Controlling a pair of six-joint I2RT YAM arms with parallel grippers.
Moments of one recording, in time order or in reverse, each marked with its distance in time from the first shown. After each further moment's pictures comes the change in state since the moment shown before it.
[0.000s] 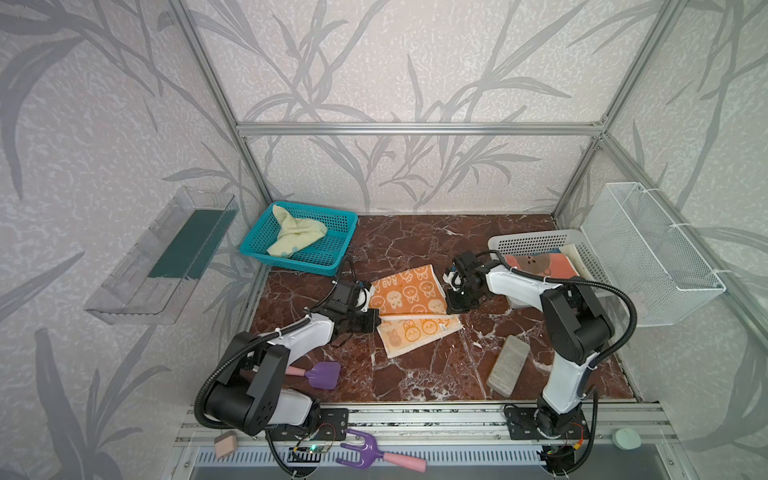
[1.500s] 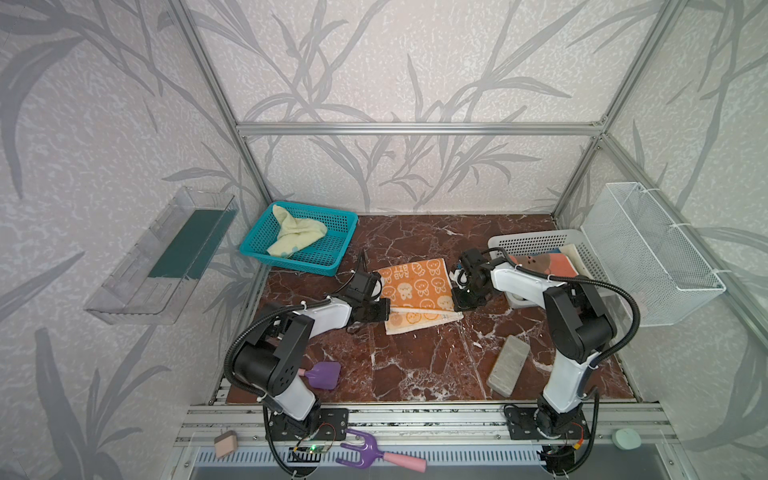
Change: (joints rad) left arm -0.064 0.232 0.197 0.008 -0.107 -0.066; right arm -0.051 -0.003 0.026 -0.032 0.056 -0.067
